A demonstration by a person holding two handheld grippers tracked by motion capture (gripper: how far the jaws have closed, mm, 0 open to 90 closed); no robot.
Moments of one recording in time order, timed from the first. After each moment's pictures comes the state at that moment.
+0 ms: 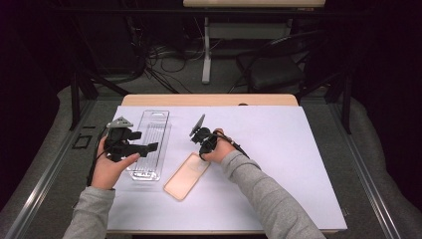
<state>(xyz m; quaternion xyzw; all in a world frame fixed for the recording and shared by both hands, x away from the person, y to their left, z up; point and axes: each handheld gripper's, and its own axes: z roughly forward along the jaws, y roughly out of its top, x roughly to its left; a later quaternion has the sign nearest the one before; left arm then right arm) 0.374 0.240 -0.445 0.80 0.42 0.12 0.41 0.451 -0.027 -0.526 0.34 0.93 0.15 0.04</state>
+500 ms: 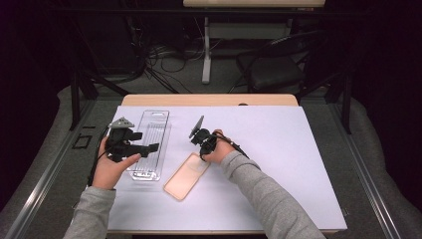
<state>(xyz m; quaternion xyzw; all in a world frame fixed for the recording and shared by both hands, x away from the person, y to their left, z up) 0.375 0.239 -0.447 0.80 0.42 0.12 0.41 0.450 -0.026 -0.529 0.32 0.94 0.14 0.03</state>
